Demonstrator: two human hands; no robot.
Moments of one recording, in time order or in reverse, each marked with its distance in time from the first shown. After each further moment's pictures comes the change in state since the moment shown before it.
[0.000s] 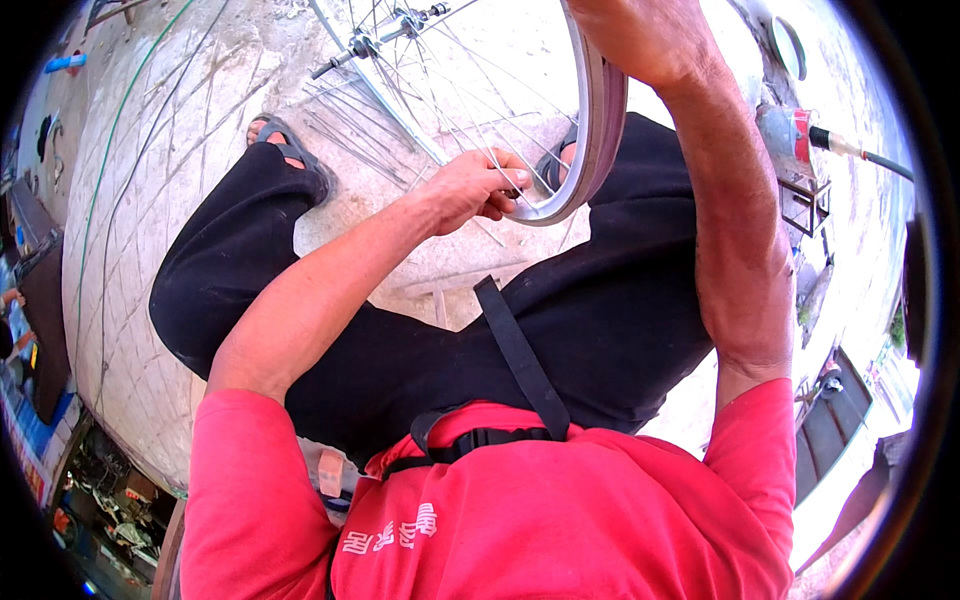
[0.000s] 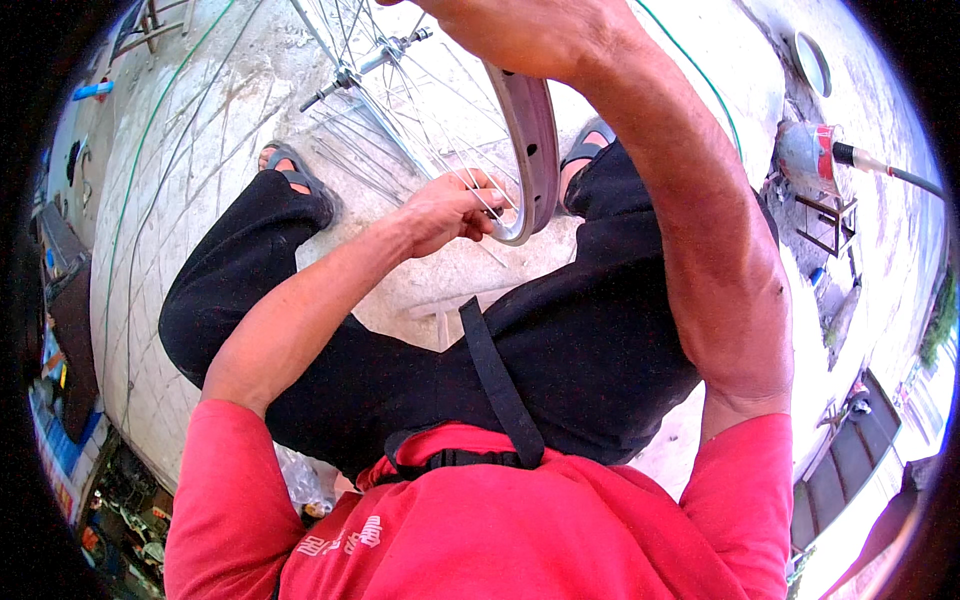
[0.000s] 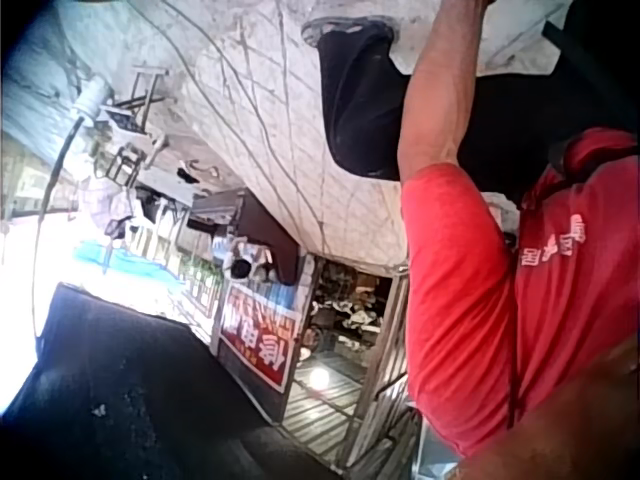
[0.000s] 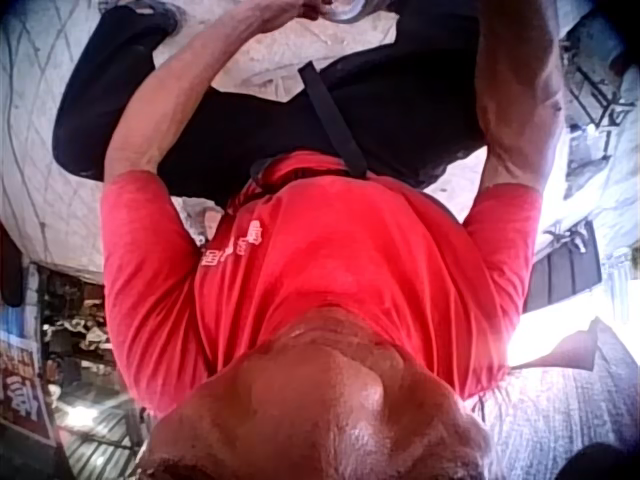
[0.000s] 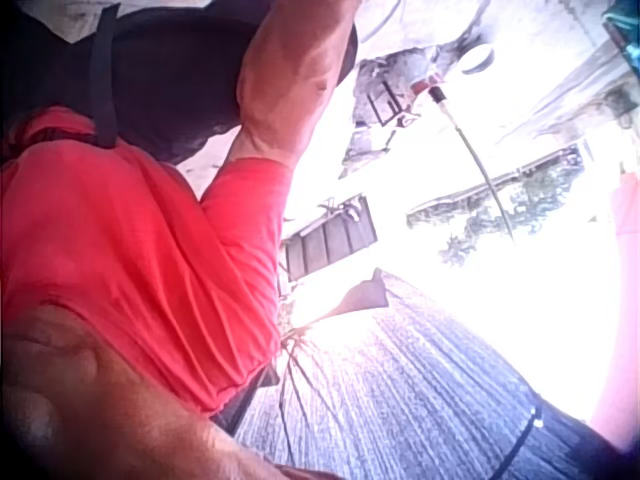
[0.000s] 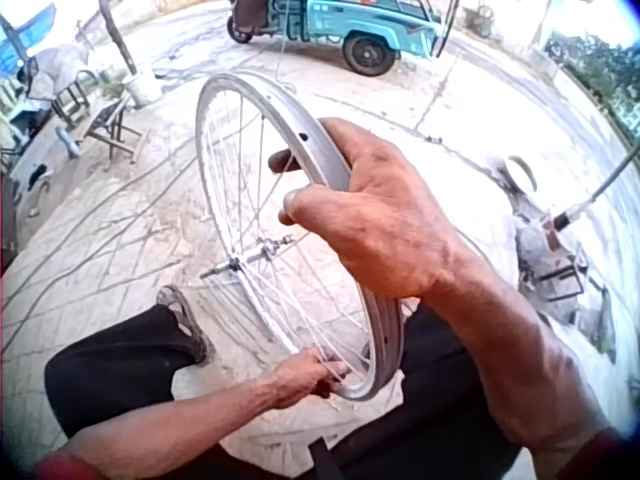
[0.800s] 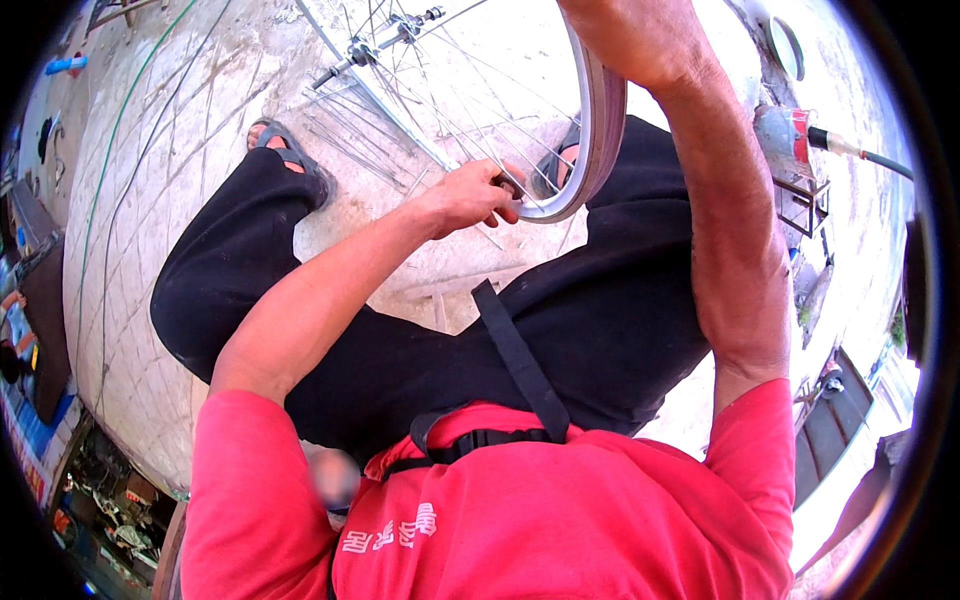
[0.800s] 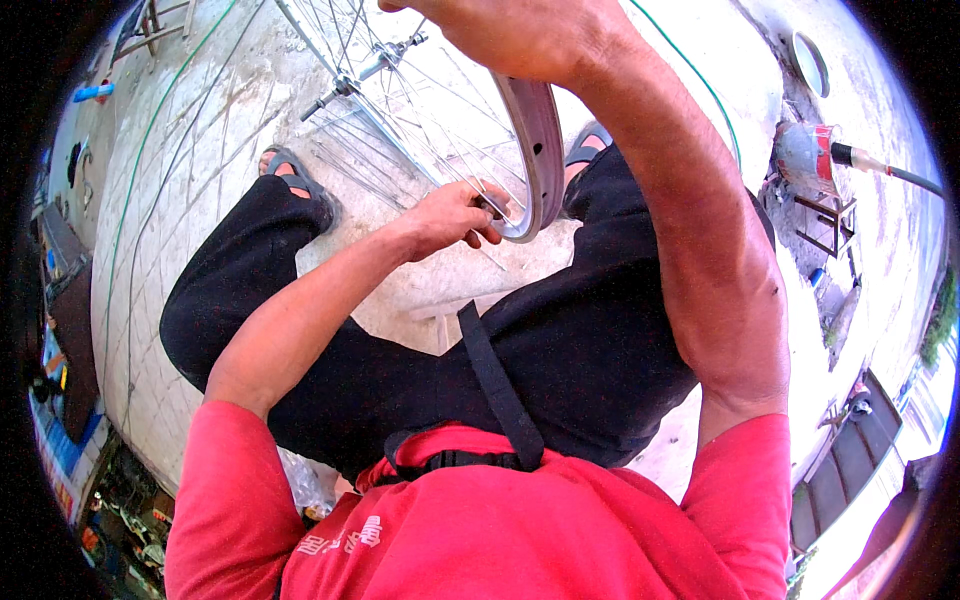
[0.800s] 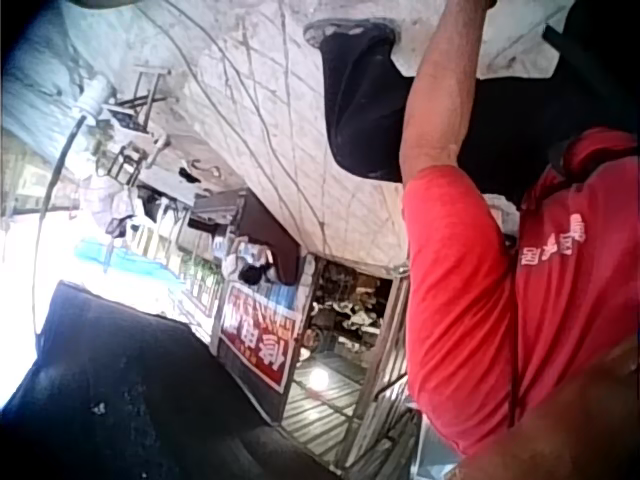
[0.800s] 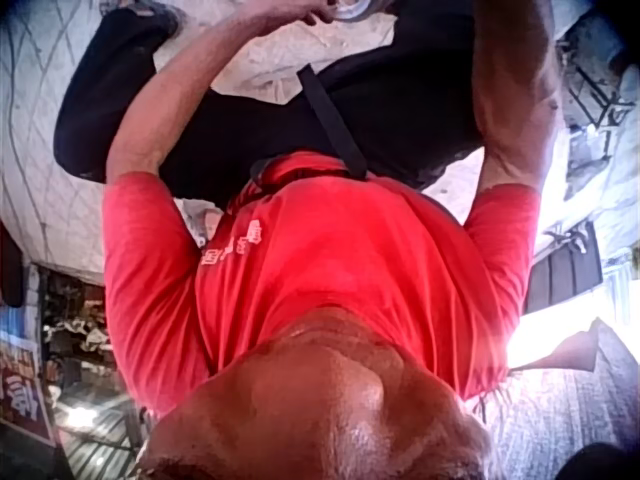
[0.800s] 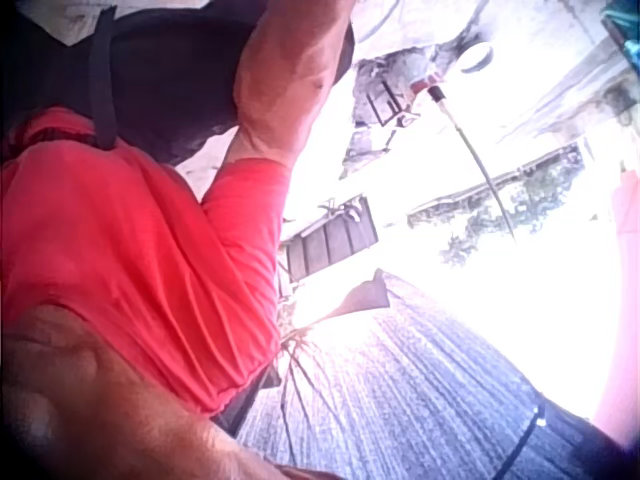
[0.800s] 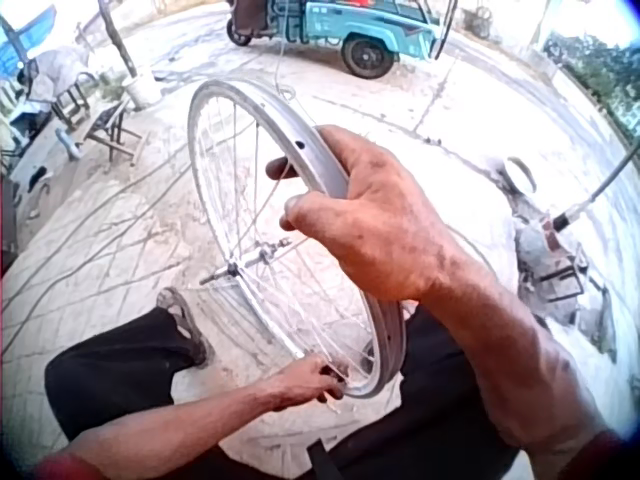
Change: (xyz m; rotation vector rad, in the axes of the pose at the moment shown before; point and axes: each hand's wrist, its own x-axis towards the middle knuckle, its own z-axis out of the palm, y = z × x) left_hand -0.001 0.004 0.001 0.397 -0.069 0.007; right_hand 0.001 -0.006 -0.009 0.040 -0.022 0.008
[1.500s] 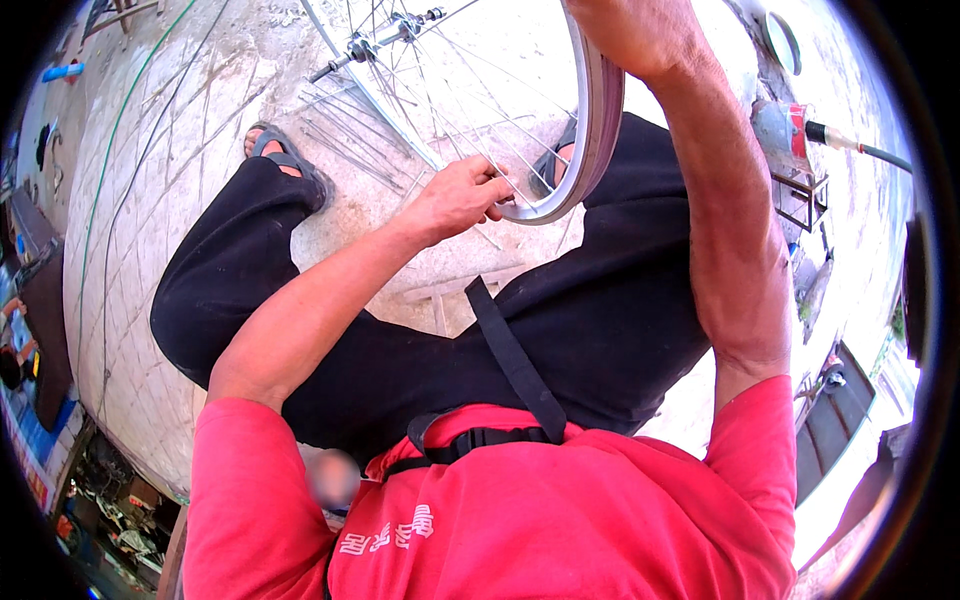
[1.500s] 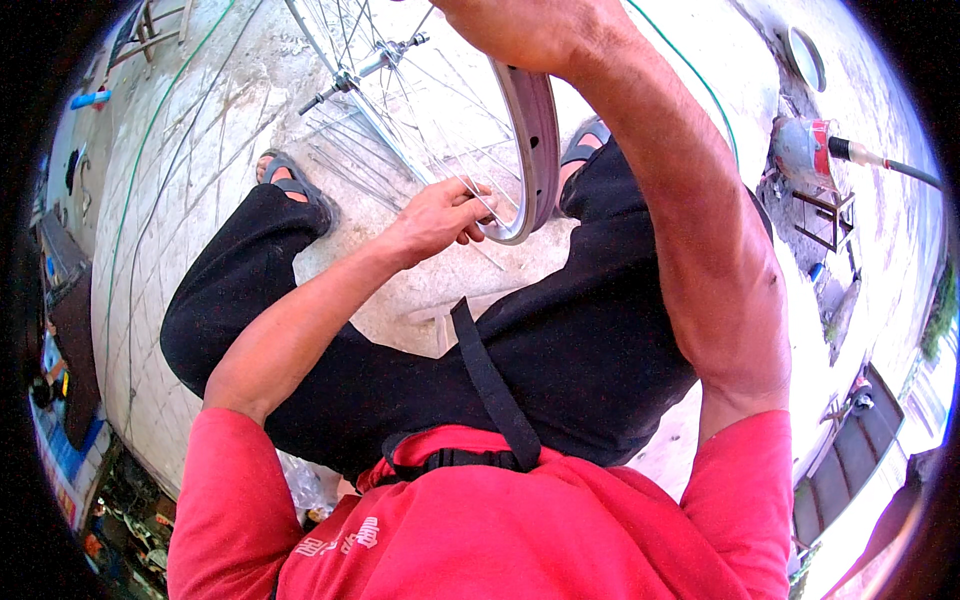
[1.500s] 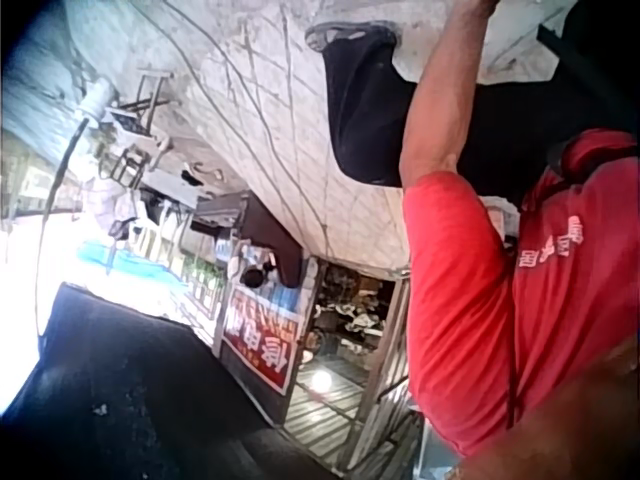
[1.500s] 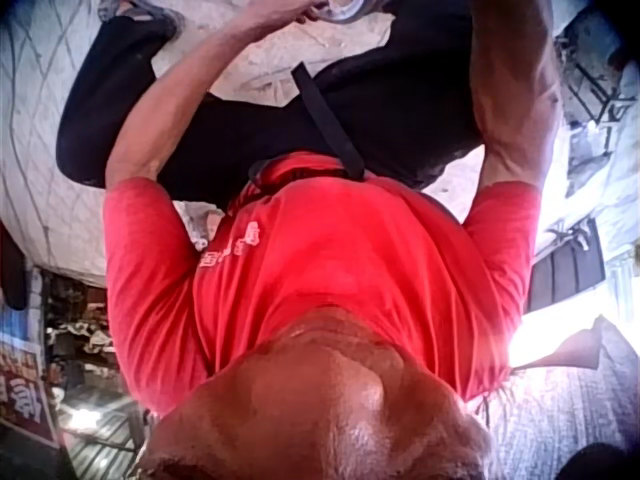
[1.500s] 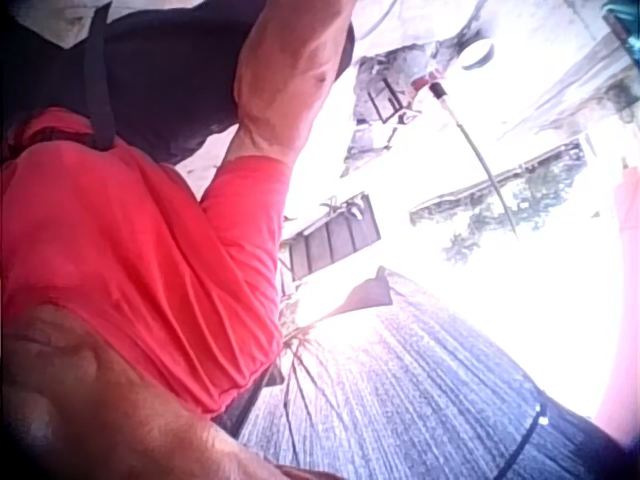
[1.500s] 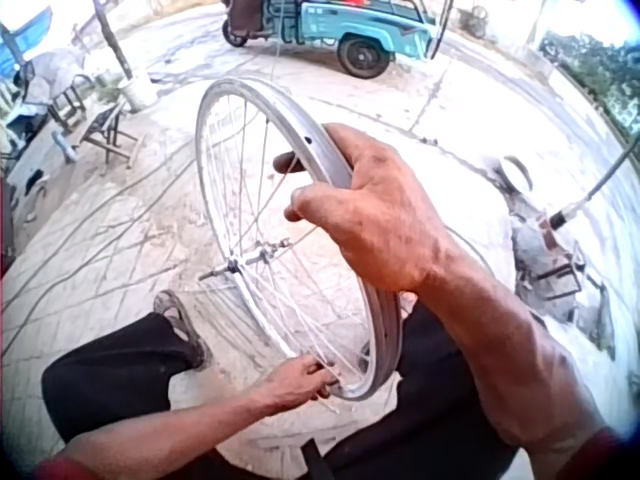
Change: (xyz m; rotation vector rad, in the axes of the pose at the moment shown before) left_hand -0.007 -0.007 -0.001 -0.017 0.165 0.079; right_hand 0.011 0.020 0.006 -0.264 0.096 -0.030
